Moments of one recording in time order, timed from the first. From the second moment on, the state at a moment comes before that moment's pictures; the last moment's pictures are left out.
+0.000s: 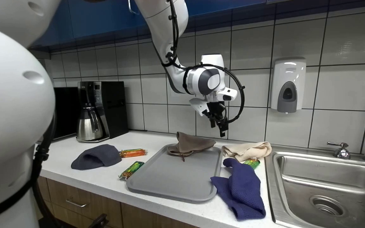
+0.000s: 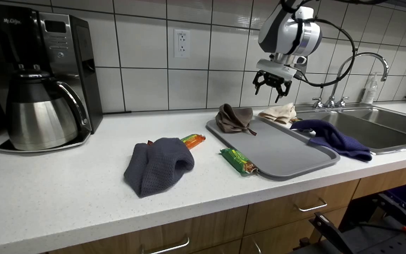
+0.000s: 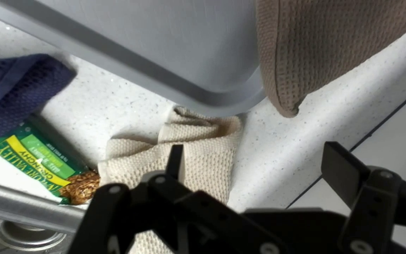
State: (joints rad) arm 0.01 0.51 -0.20 -1.88 0.24 2.70 0.48
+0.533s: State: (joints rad) arm 0.05 0.50 -0.16 -1.89 0.24 2.69 0.48
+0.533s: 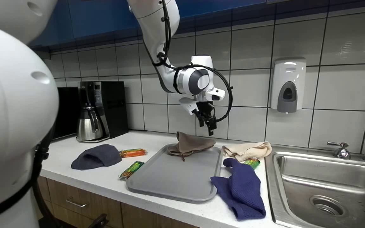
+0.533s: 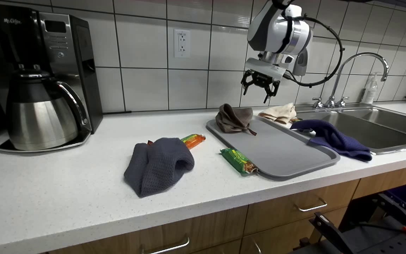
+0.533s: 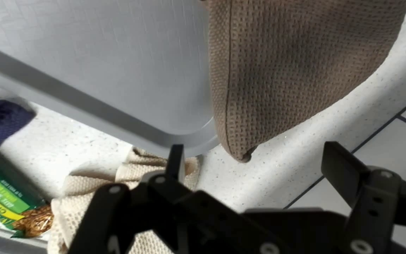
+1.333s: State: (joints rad) arm 0.06 0.50 -0.09 -1.89 0.24 2.67 0.48
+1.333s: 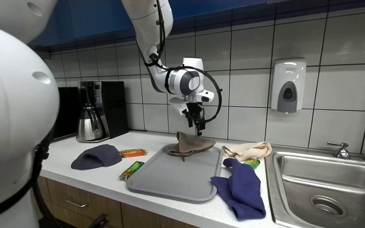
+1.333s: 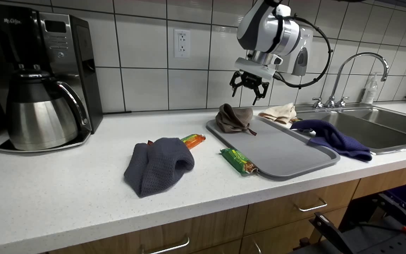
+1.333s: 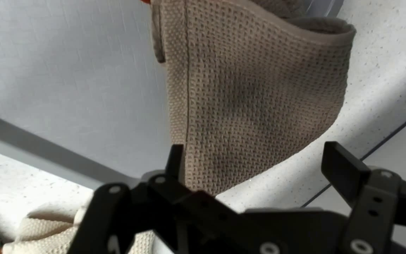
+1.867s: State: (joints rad) arm 0.07 0.51 -0.05 -1.87 0.24 2.66 0.47
